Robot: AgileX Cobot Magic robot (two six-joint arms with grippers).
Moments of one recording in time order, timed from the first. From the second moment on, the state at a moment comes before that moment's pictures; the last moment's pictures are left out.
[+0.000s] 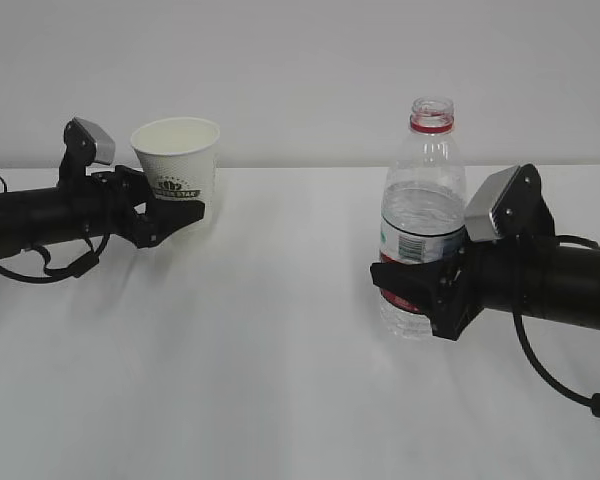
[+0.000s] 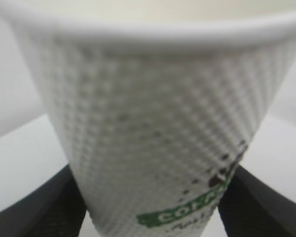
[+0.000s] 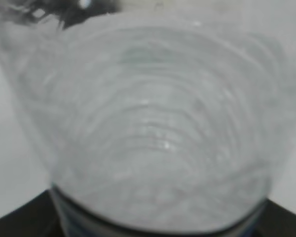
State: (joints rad) left arm -0.01 2.28 -1.20 1.13 -1.03 -0.60; right arm 0.12 1.87 -0.63 -0.96 -0.97 0.31
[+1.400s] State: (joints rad) left arm -0.01 1.90 -0.68 1.15 -1.14 -0.60; right arm 0.12 1.87 -0.63 -0.96 -1.01 0.31
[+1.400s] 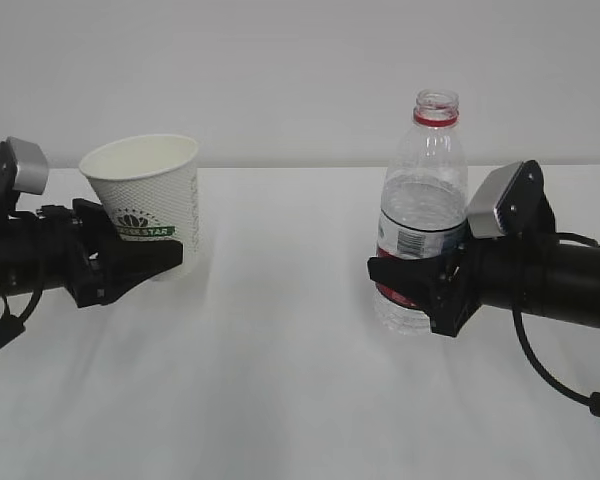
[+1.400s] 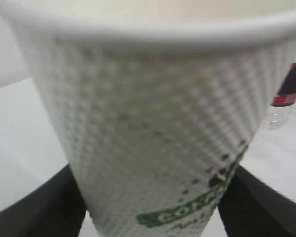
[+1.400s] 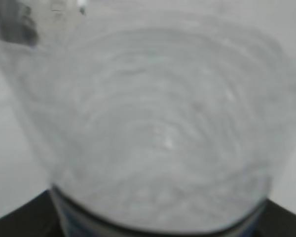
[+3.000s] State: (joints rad) left arm -0.37 1.73 -0.62 1.20 -1.11 -0.53; right arm 0.12 1.86 -0.63 -0.97 -1.06 0.32
